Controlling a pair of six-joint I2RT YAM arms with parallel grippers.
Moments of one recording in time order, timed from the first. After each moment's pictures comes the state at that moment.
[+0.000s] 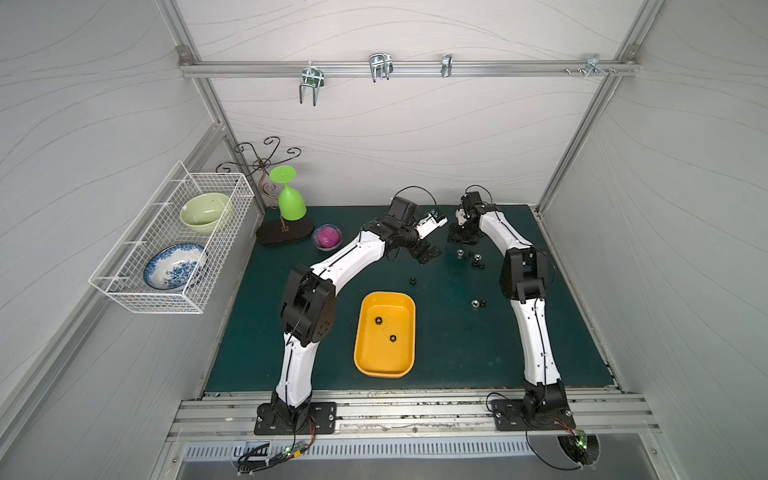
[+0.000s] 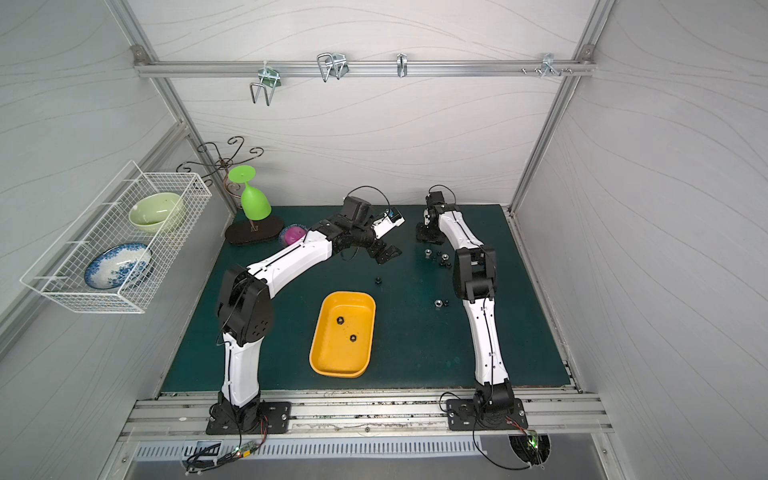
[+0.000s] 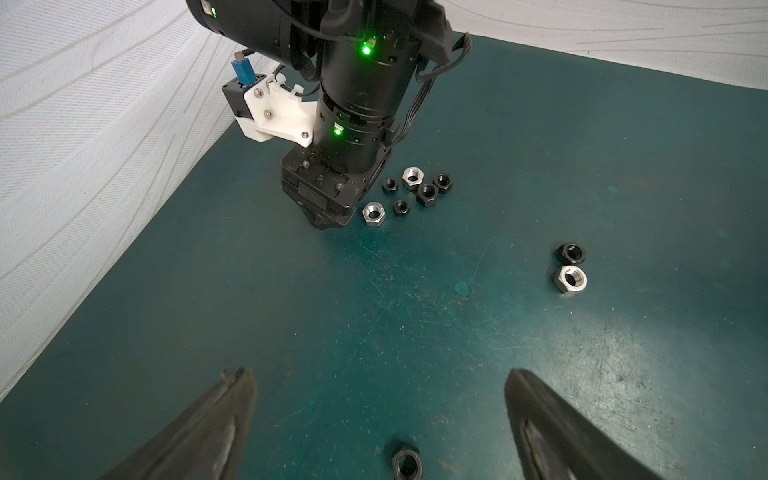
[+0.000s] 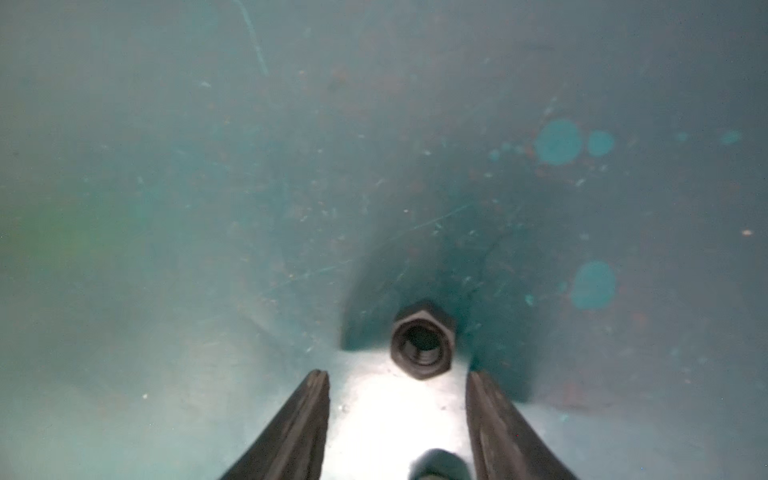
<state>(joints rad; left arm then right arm) -0.58 2.05 1.79 -0.47 0.38 0.42 0.23 2.57 2.35 -0.95 -0.15 0.18</state>
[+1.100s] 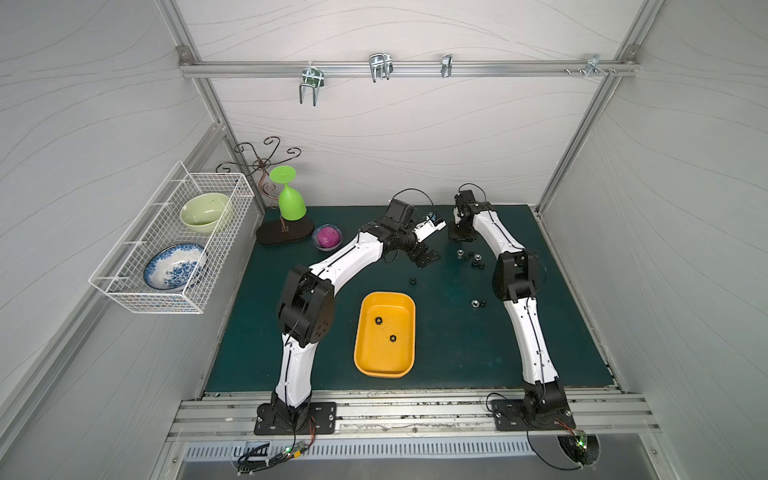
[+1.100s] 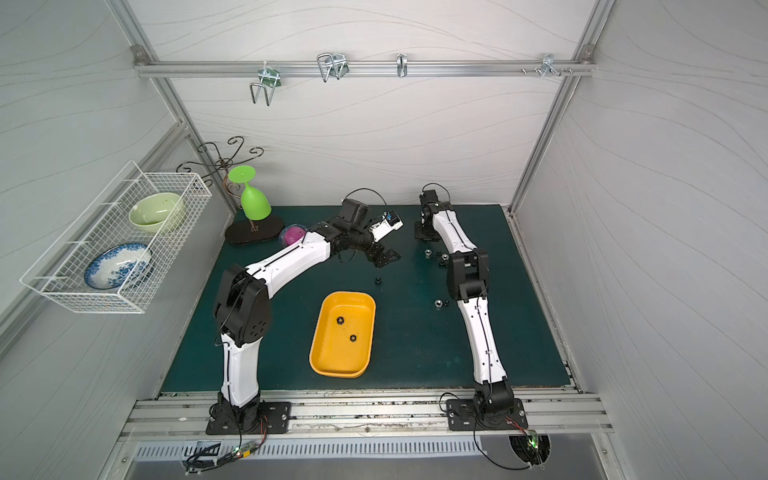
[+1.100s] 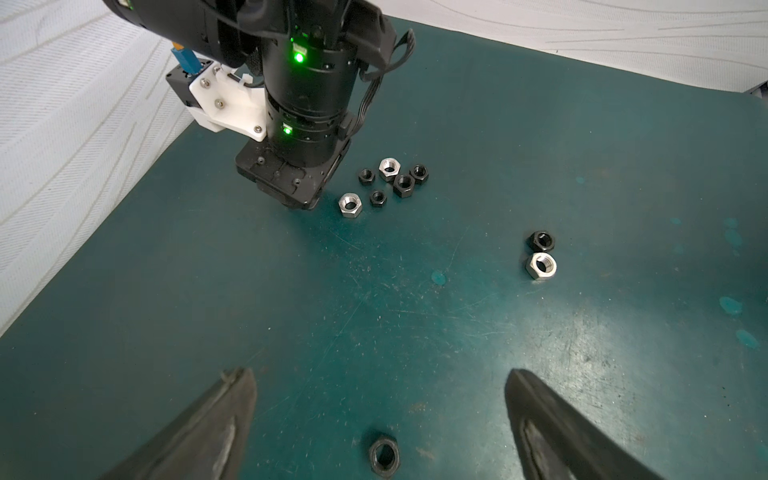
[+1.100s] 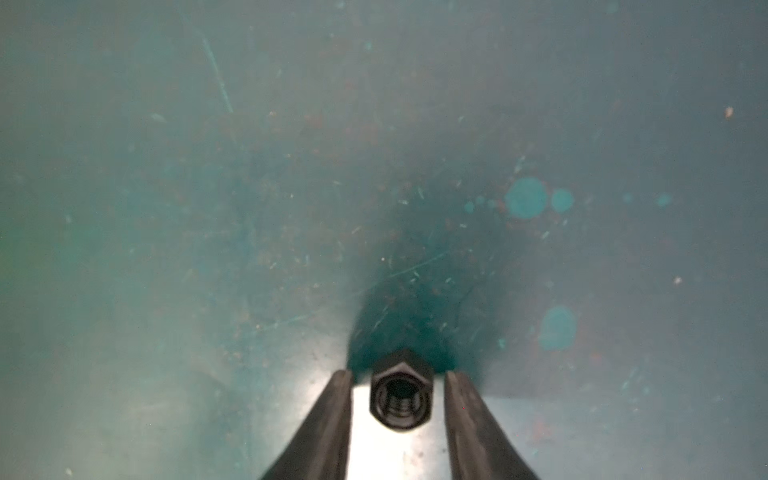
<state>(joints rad) -0.56 2.03 1.76 -0.48 0.44 0.41 0.27 2.68 2.53 -1.03 0.00 0.17</state>
